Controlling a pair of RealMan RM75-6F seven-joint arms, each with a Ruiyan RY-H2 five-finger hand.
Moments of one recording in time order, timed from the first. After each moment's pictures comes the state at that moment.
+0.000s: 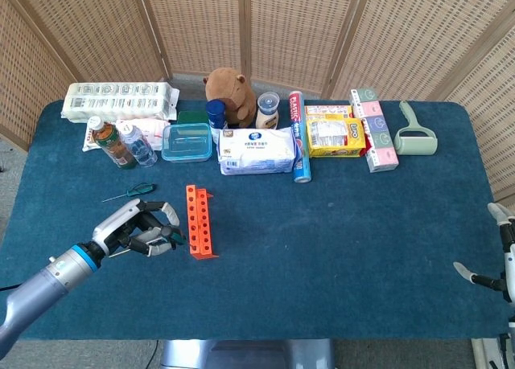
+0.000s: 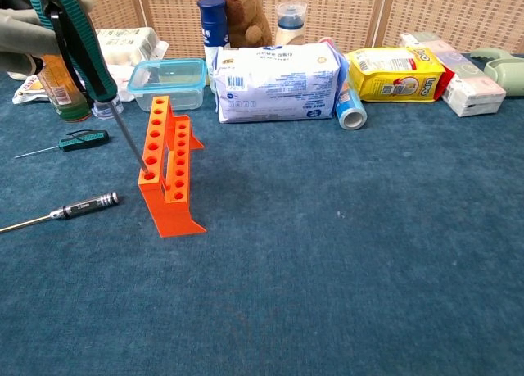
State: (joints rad) left arm -0.63 -0.85 -0.15 -2.01 1.47 0.77 -1.18; right arm 0.03 -0.99 0.15 -1.76 -1.35 1.47 0.21
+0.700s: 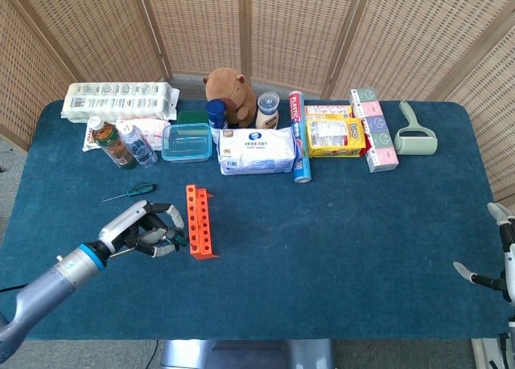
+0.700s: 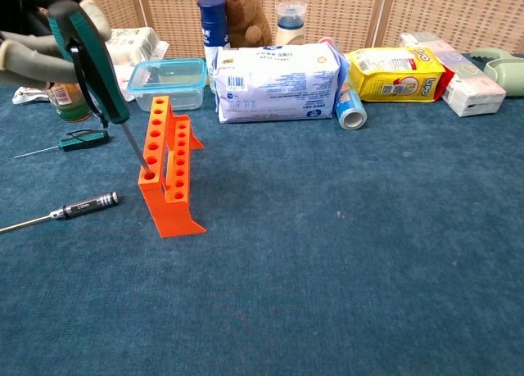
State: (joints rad) left arm -0.65 -0.91 -0.14 -1.99 1.42 0.76 -0.97; right arm 0.03 -0.99 0.15 -1.76 -1.35 1.46 0.20
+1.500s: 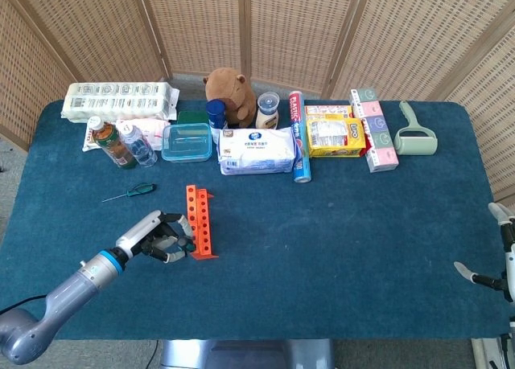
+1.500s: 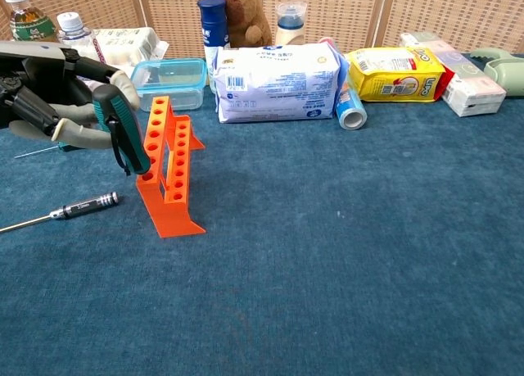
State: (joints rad) left arm -0.64 -1.10 -0.11 -1.89 1.30 0.78 -0.73; right arm 0.03 -0.98 0.15 -1.76 -1.35 1.46 0.22
